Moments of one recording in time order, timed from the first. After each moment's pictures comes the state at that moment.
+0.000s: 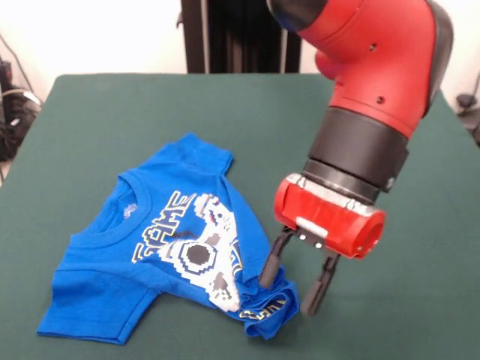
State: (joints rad) arm 0.22 -0.04 -0.59 0.89 -0.04 0.24 2.94
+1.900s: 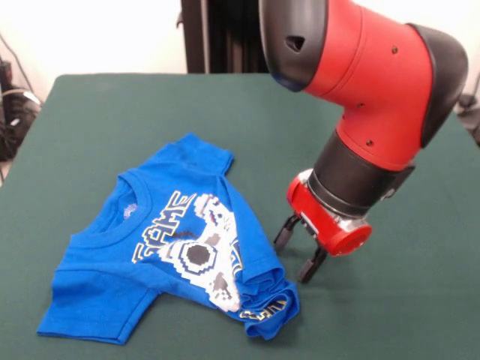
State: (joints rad) arm 0.17 -0.02 -0.42 0.84 0.00 0.70 2.94
